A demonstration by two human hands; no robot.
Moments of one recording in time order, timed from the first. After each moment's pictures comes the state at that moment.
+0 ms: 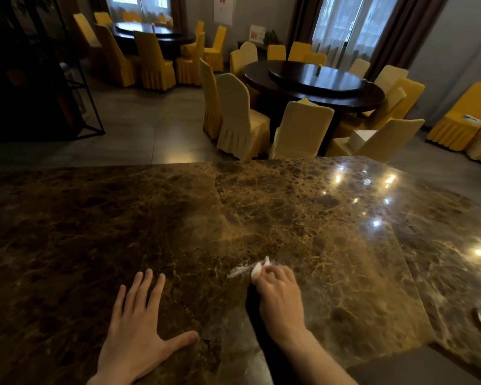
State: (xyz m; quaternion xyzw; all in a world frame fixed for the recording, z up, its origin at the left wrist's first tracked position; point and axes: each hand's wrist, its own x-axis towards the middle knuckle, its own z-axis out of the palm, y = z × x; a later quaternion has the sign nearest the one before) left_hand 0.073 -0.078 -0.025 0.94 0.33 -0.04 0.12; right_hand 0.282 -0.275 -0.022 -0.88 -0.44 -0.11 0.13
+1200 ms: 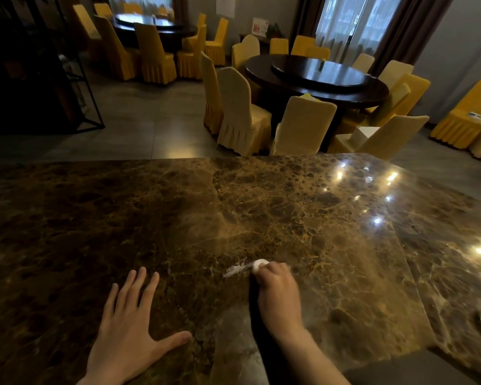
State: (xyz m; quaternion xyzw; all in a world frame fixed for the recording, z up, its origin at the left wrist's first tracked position) left_hand 0.075 -0.075 -0.026 0.93 0.34 -0.03 0.14; right_hand 0.289 -0.272 -0.021 -0.89 -0.36 -0.05 0.27
